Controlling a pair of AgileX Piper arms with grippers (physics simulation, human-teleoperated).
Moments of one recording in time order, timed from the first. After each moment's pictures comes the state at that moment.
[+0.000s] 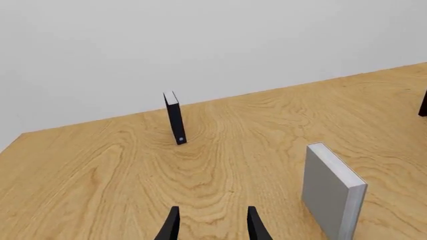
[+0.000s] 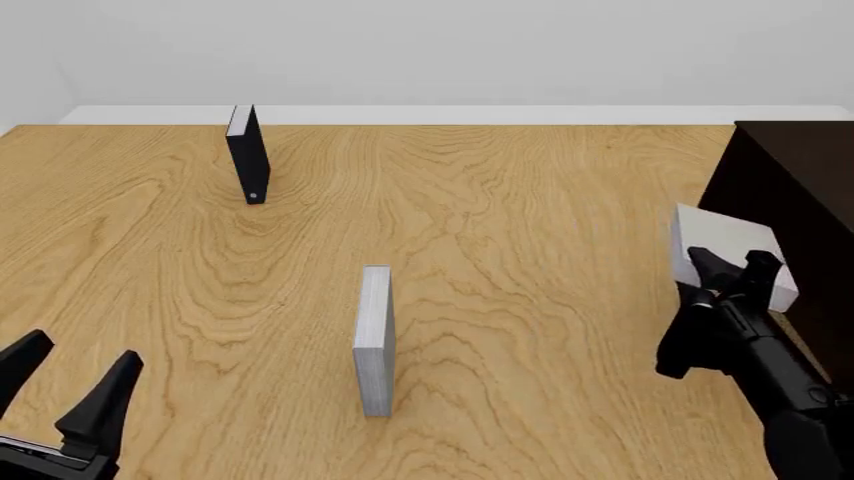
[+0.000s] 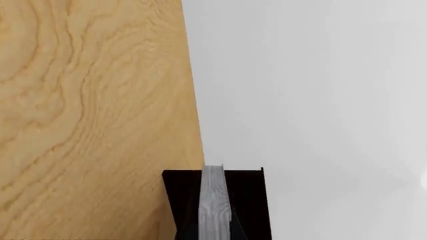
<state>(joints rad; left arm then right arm) -0.18 0.03 0.00 0.03 0.11 0.00 1.56 -0.18 -1.18 -1.48</state>
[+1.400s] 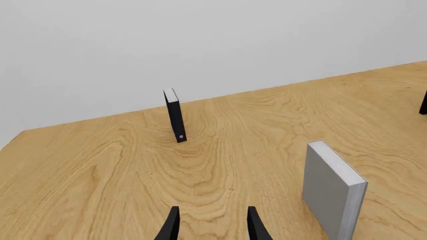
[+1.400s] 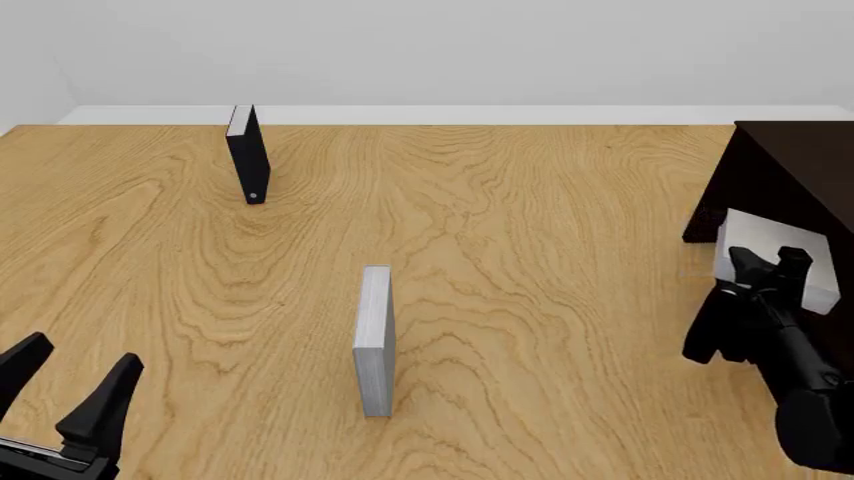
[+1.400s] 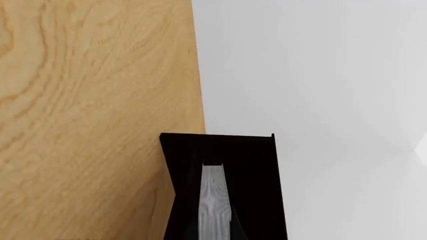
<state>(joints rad) -0.18 0.02 0.00 0.05 0.11 -0.16 1.67 -0.25 -1.21 -1.53</state>
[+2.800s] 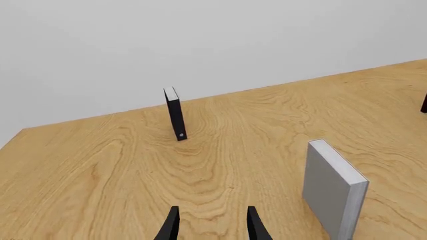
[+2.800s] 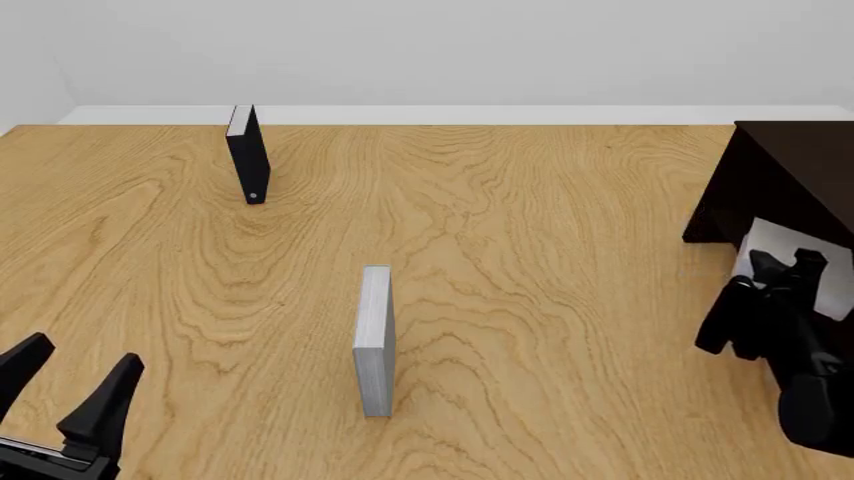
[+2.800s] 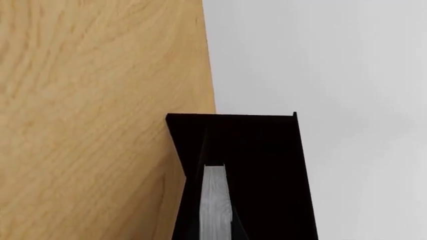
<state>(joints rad) -0.17 0.03 0.00 0.05 0.11 -0.26 1.79 -0.33 -1.22 -1.51</state>
